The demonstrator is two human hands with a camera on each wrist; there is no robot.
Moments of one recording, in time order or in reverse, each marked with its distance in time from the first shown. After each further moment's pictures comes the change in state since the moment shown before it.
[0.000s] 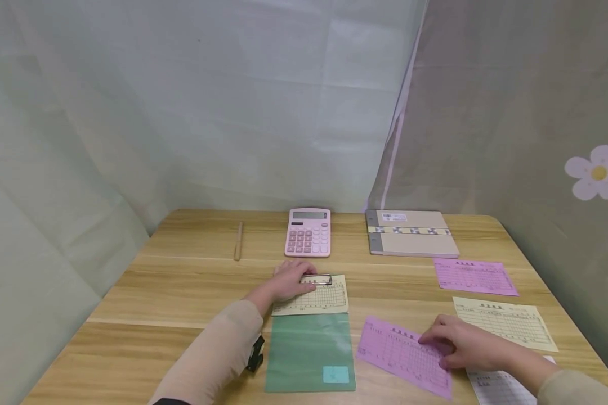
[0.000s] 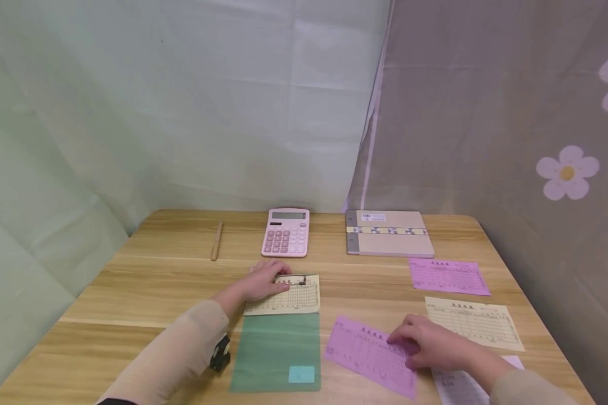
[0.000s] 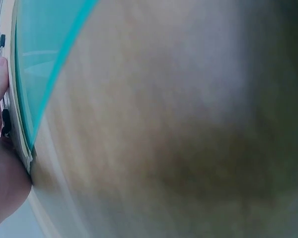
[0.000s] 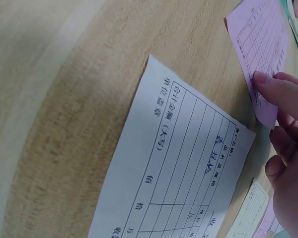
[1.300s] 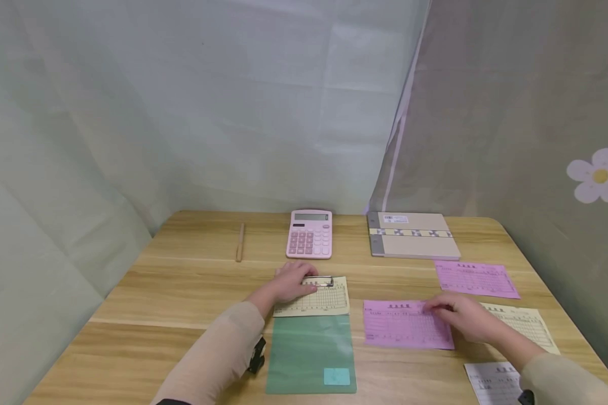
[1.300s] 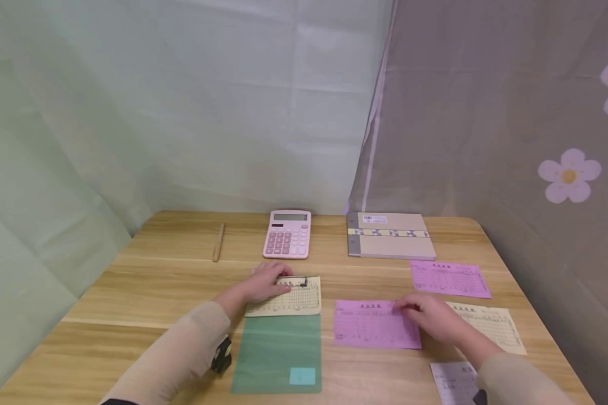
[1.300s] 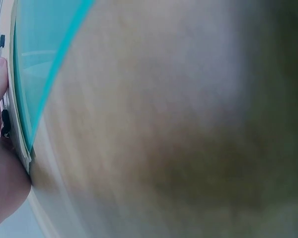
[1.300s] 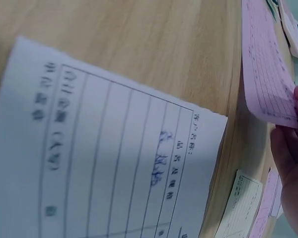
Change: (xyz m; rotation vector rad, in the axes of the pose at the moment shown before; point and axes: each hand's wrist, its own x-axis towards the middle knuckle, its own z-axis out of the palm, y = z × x) left_hand -0.003 0.003 -0.002 -0.014 0.003 0.005; right_hand 0.022 0.014 -0.020 0.017 0.311 0.153
